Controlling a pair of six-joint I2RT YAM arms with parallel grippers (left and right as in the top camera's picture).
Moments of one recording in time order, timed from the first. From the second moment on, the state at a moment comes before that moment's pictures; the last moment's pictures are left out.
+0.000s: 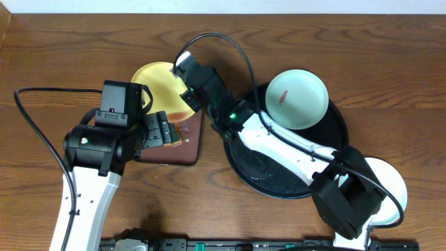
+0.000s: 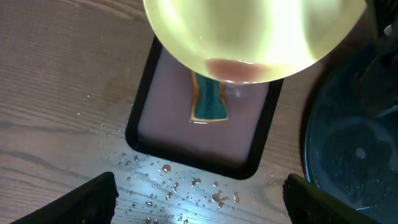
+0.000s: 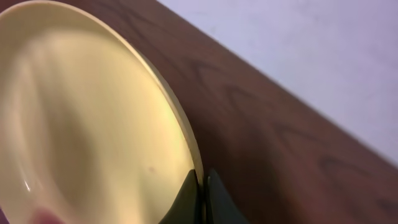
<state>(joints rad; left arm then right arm) -0.15 1.17 1.23 -1.17 -0.06 -0.35 0.83 1.96 1.46 0.00 0.29 -0.14</state>
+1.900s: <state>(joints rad) -0.15 1.17 1.23 -1.17 -0.06 -0.35 0.93 1.88 1.47 0.12 0.76 -0.57</state>
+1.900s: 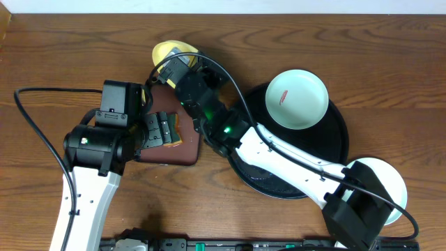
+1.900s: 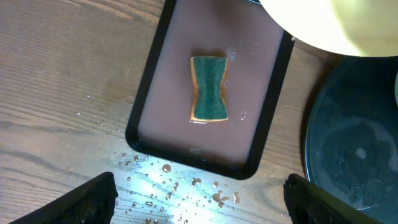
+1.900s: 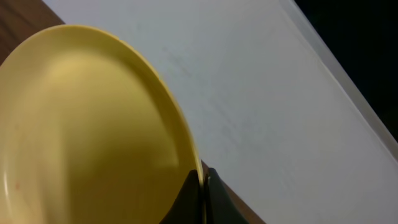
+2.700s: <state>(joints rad) -0.15 1.17 1.23 -1.17 -0.06 -0.35 0.83 1.77 1.48 -0.30 0.70 -0.02</state>
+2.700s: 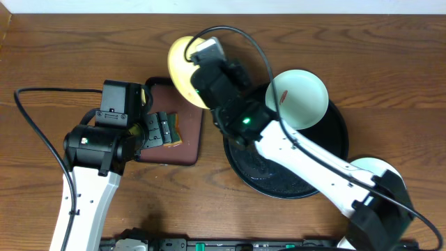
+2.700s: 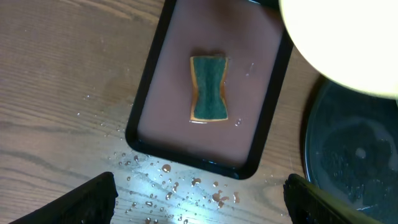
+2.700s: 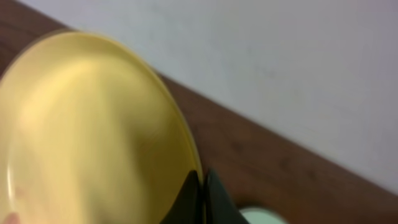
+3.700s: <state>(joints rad) -0.15 1.17 1.23 -1.17 -0.06 -0.35 -0.68 1.64 1.00 -0.59 -0.12 0.47</state>
